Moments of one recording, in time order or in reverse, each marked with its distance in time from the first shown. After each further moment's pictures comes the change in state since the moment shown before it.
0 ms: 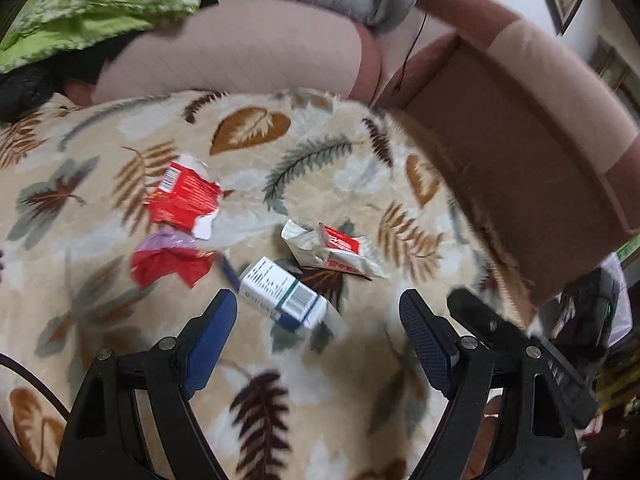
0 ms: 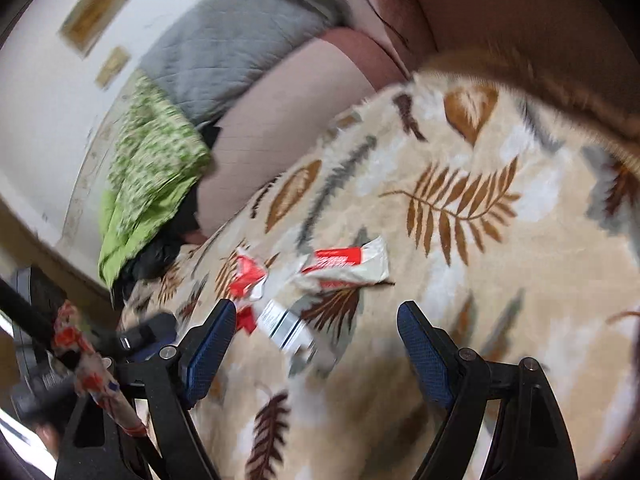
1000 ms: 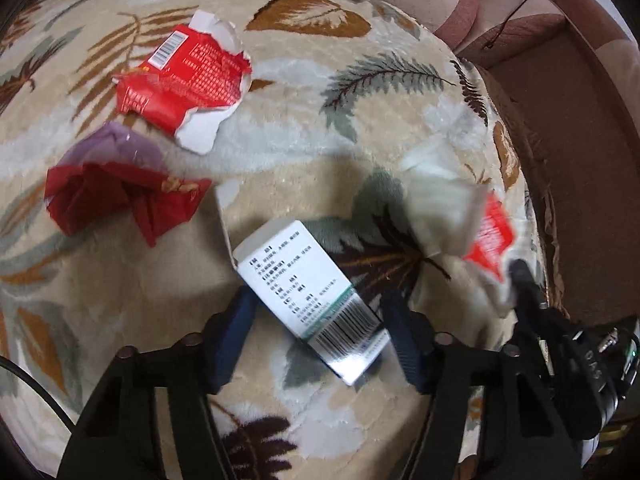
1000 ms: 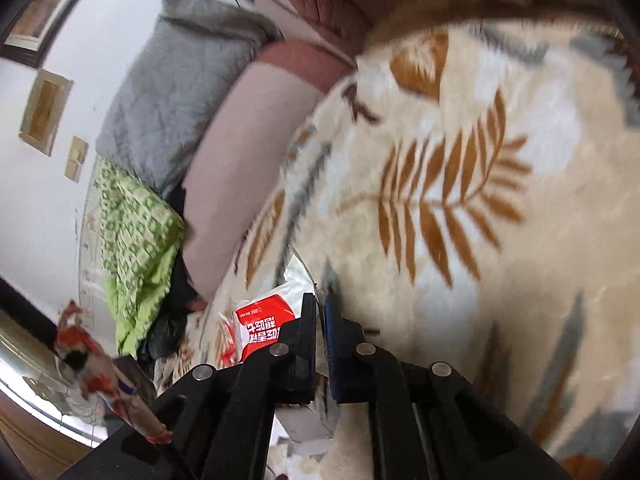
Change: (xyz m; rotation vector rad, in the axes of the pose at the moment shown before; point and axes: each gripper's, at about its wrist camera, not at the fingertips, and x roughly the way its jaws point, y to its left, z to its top) left arm 0.115 0.049 -0.010 -0.256 0.246 0.053; right arm 0.051 -0.057 0.004 0.265 -0.145 0.072
